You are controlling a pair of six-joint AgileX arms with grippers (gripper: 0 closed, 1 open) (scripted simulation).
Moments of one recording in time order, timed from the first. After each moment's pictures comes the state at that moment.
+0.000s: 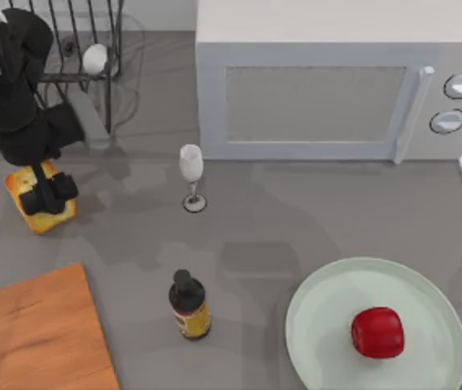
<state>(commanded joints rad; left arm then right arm) -0.13 2.13 1.44 -0.88 0.00 1.00 0.00 0.00 0.00 0.00 0.00 0.00</state>
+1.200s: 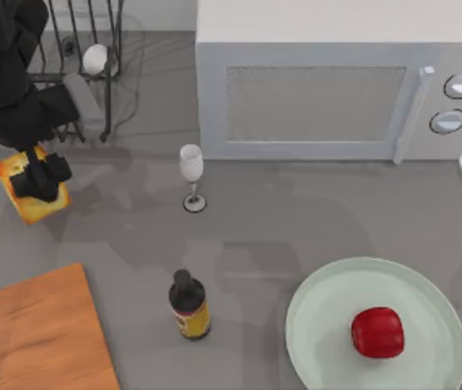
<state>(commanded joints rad) -0.13 2.05 1.60 -1.04 0.00 1.00 0.00 0.00 0.00 0.00 0.00 0.00</state>
